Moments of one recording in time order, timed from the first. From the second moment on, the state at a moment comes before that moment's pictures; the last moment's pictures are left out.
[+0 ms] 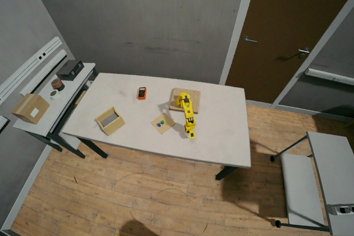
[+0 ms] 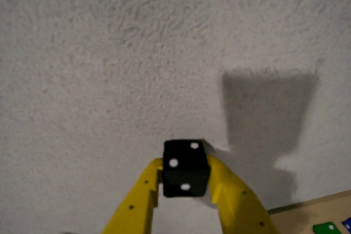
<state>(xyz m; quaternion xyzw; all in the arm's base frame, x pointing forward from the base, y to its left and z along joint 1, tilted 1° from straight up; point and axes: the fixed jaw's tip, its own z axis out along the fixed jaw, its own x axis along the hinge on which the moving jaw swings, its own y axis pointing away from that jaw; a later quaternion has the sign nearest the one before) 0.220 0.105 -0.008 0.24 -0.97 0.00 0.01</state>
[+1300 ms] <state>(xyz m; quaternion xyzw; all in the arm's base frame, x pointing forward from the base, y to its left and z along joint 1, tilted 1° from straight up) 0.224 0.064 0.031 0.16 -0.99 0.00 0.02</state>
